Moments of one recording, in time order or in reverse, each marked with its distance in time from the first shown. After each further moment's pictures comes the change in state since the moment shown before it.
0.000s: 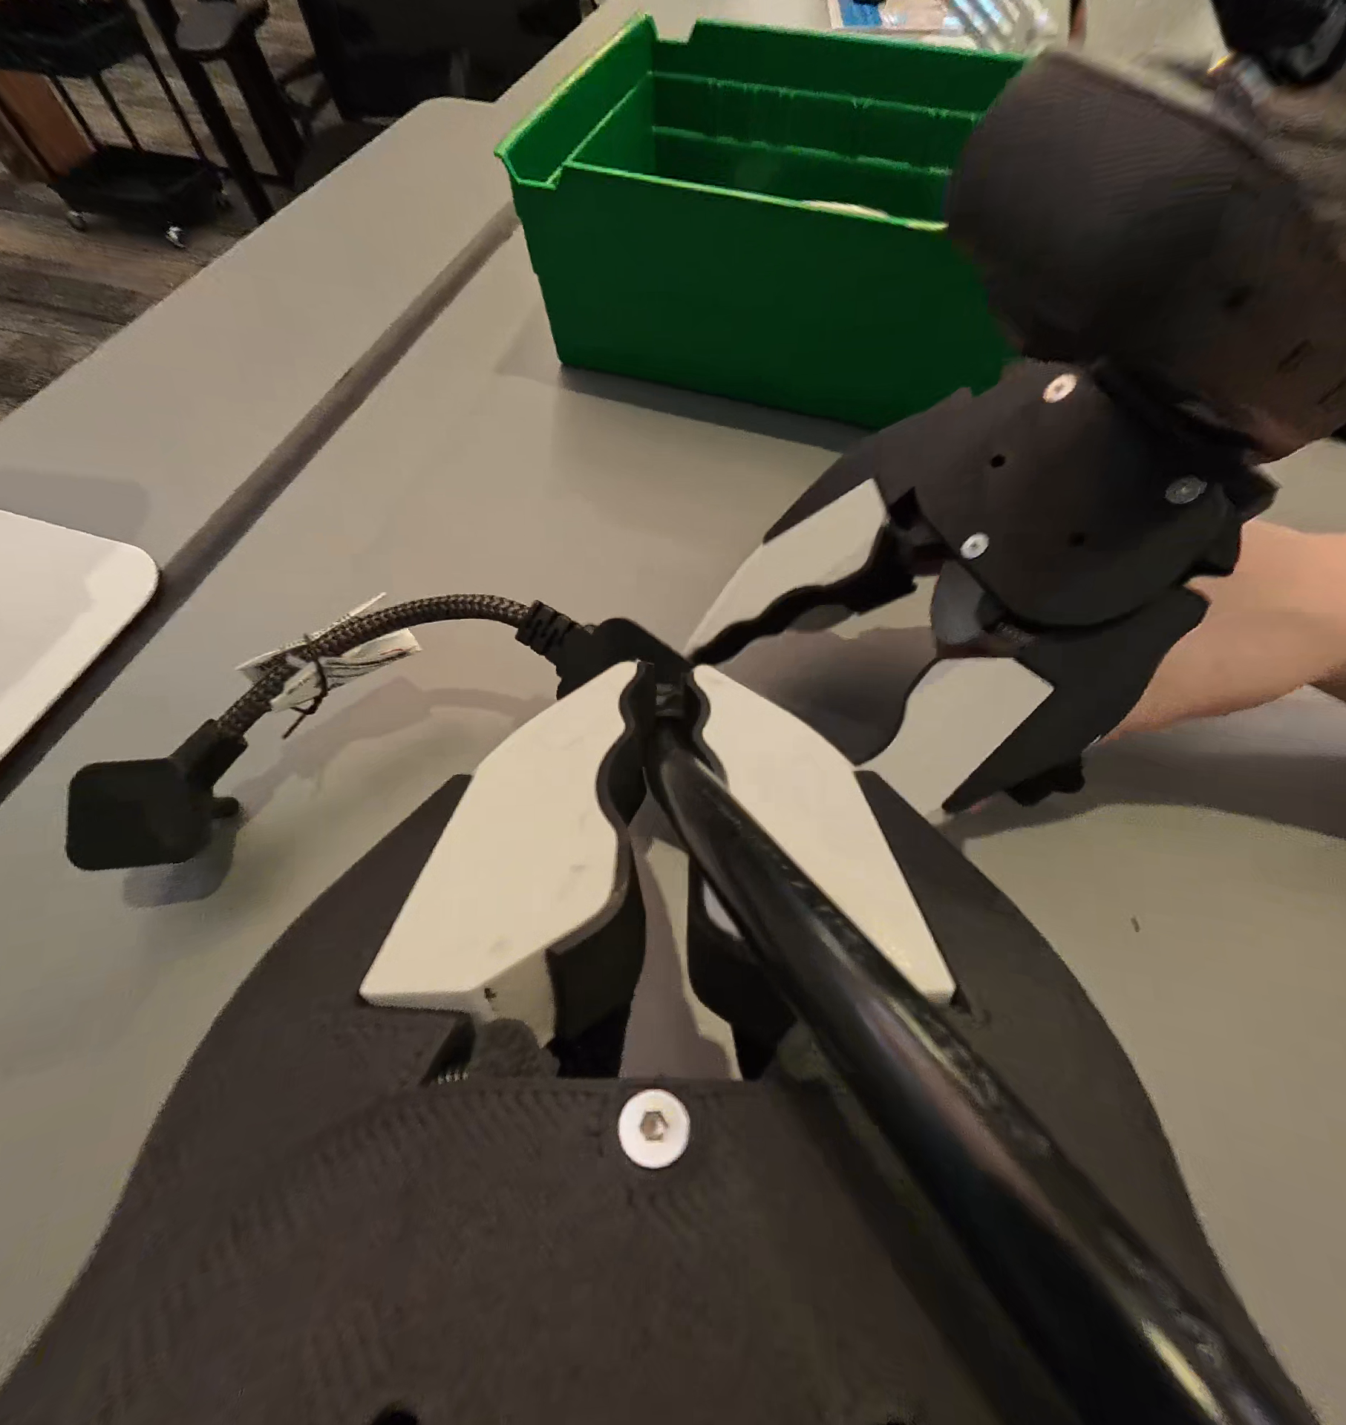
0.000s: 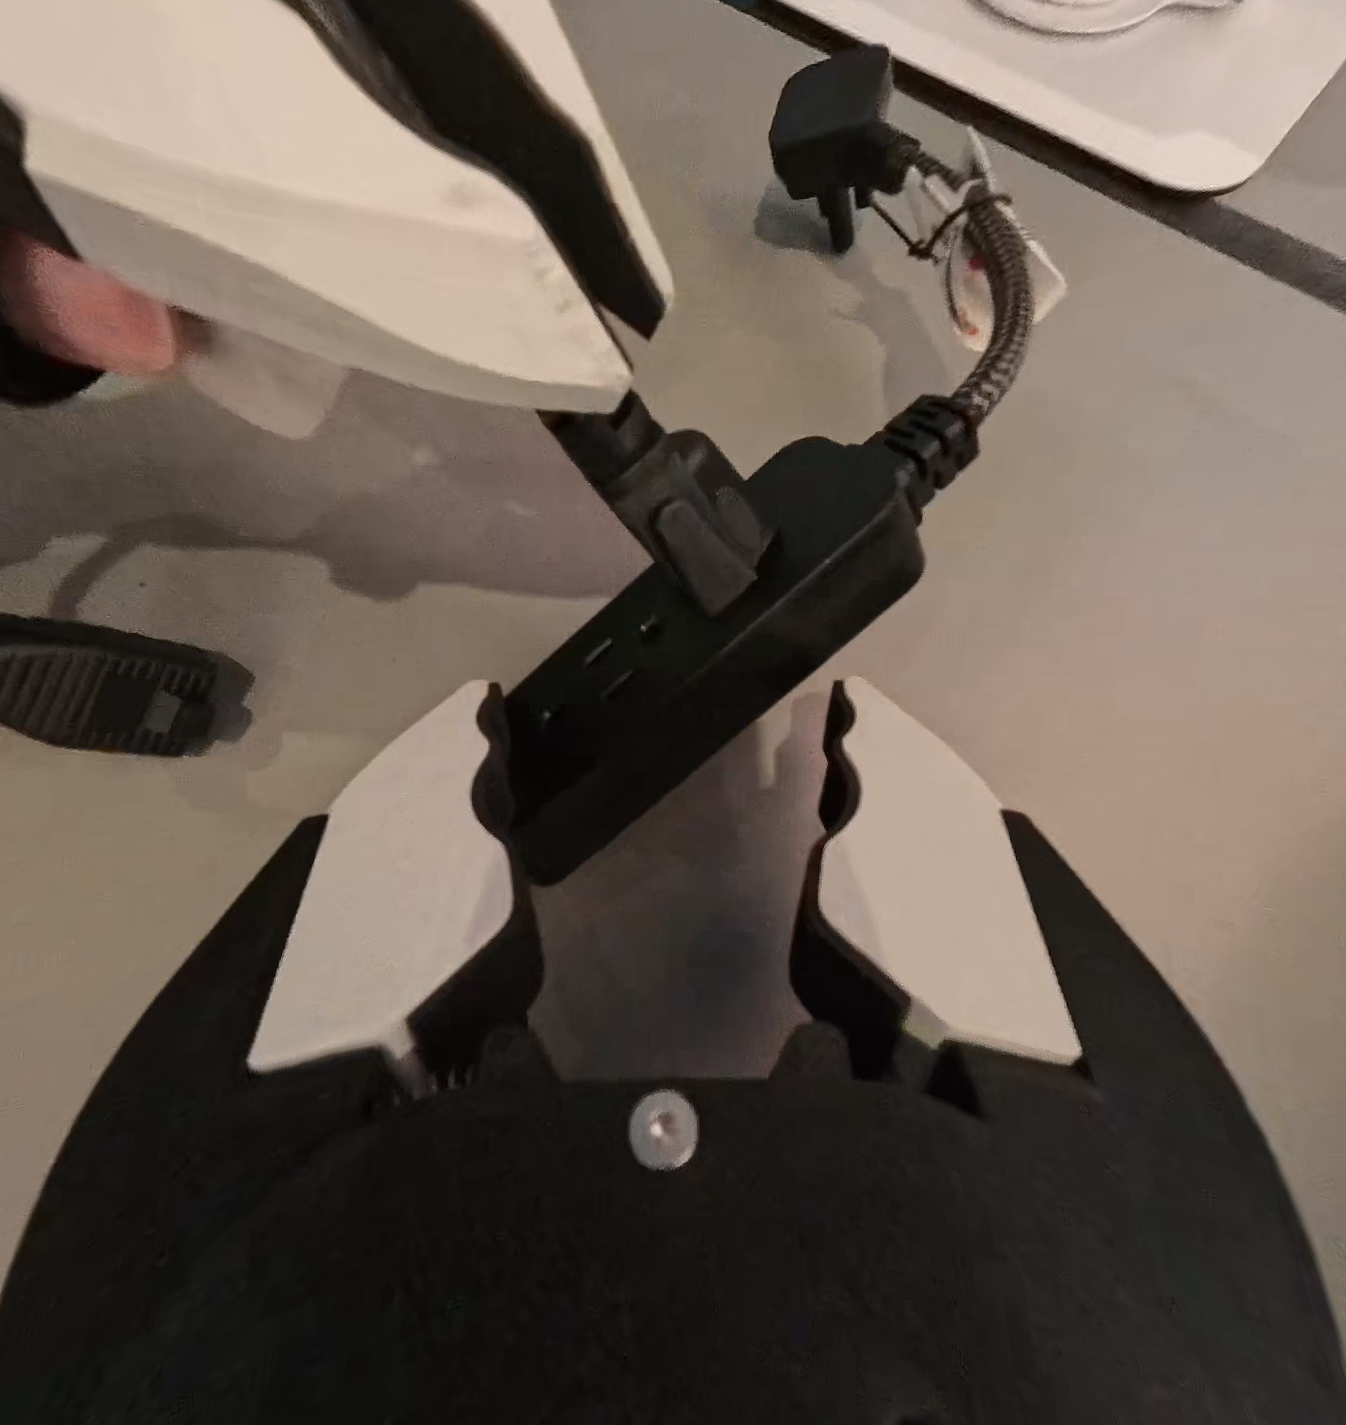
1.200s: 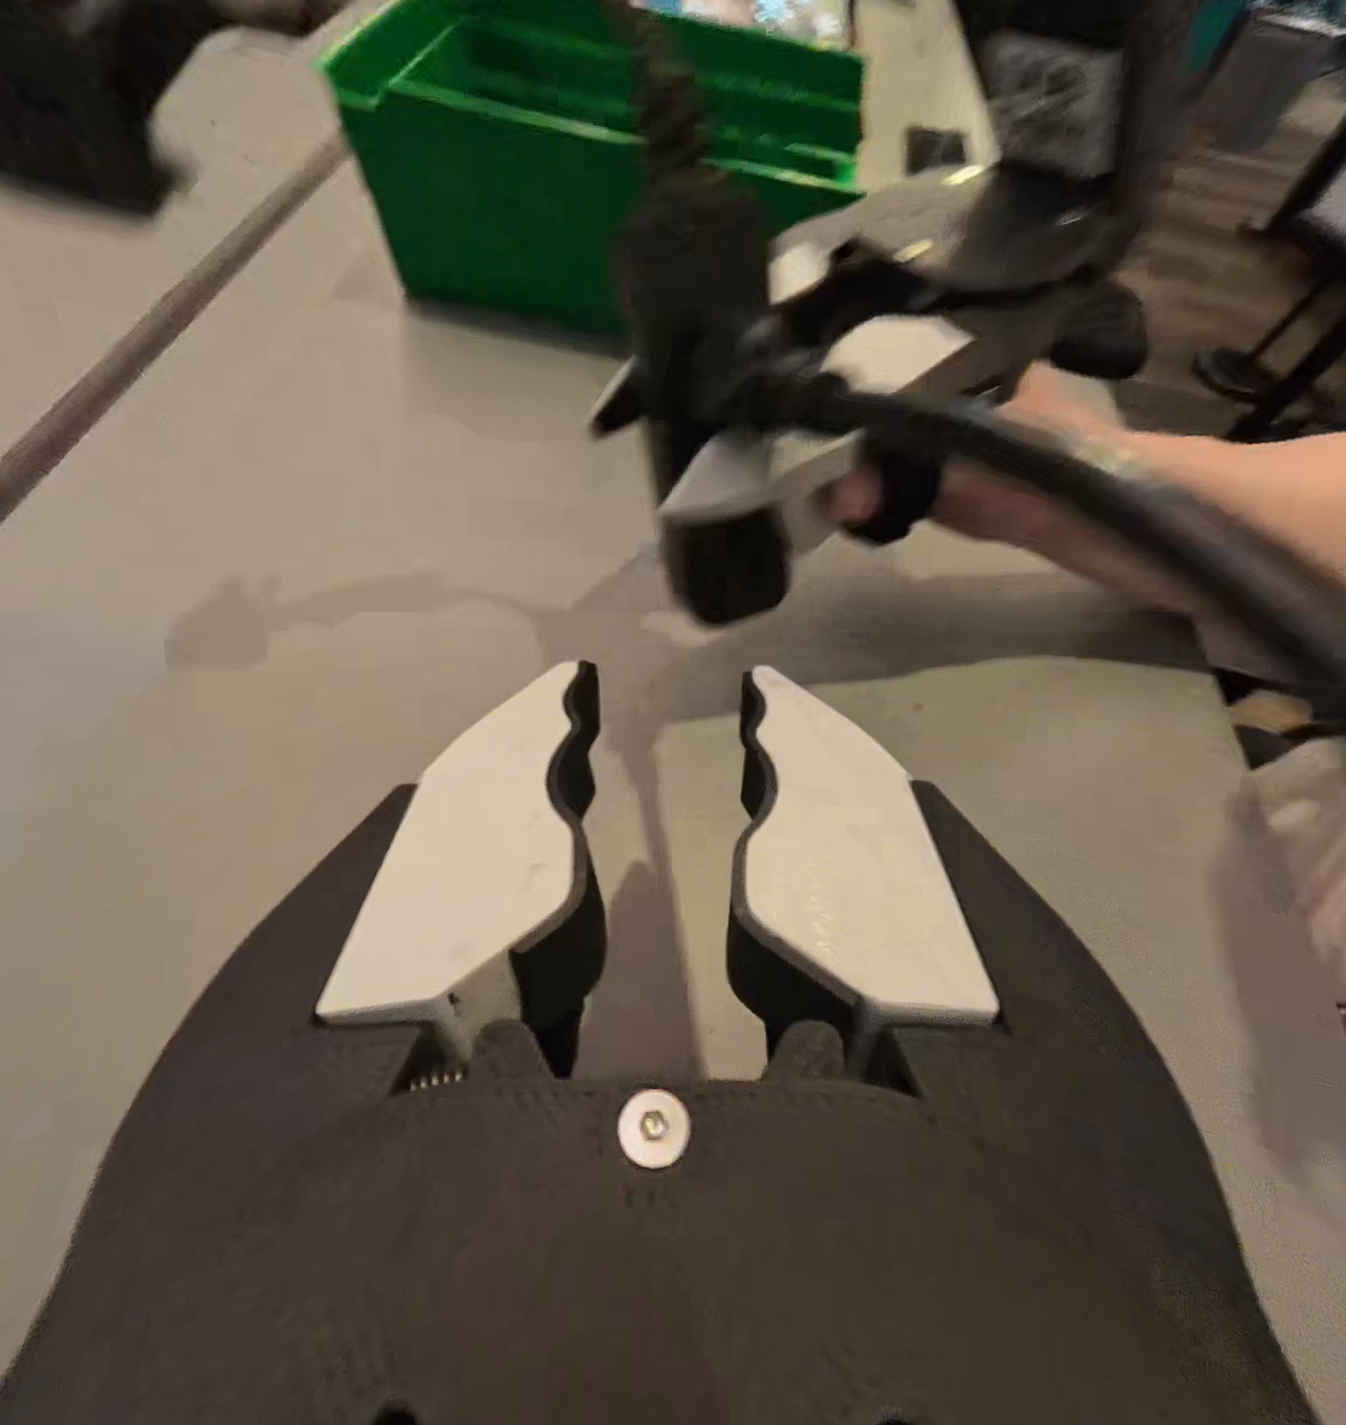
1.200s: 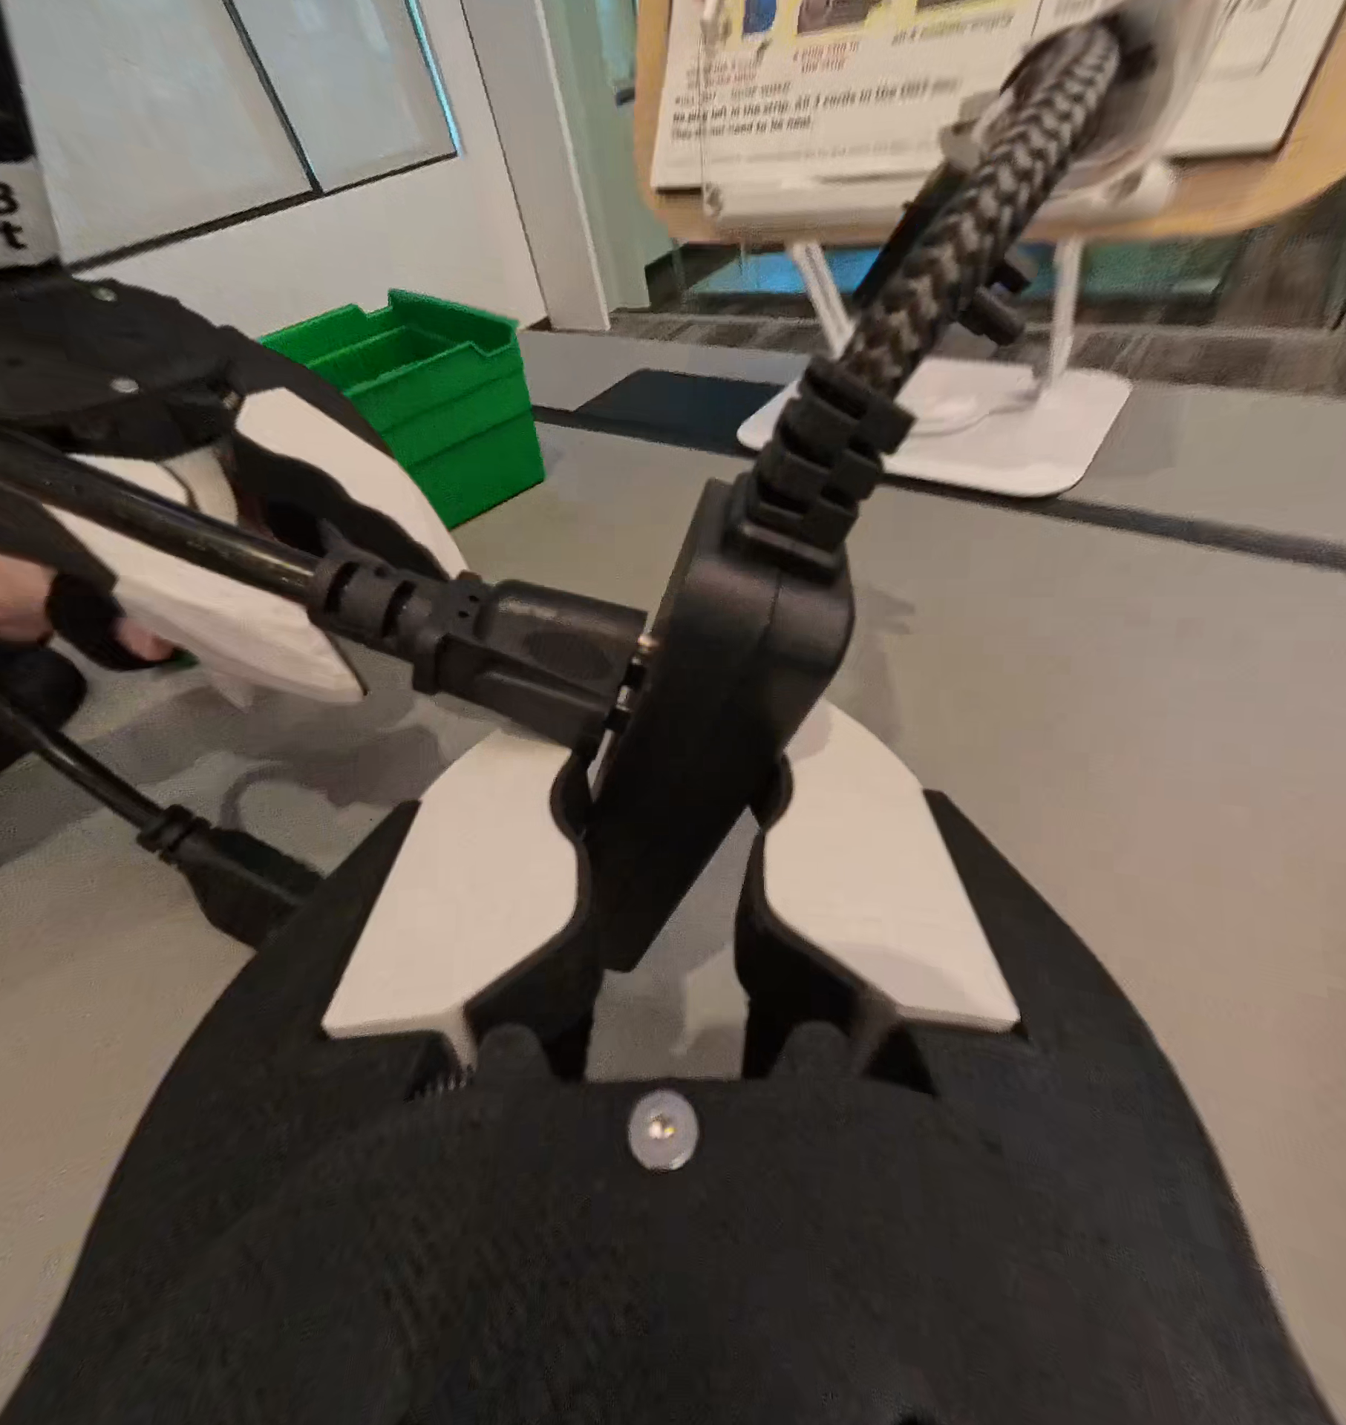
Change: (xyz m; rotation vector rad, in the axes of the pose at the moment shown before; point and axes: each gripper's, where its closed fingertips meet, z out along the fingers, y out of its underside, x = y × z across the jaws) left arm 0.030 0.032 -0.070 -0.016 0.200 -0.020; right arm -0.015 -0.058 -0.059 0.471 0.001 0.120
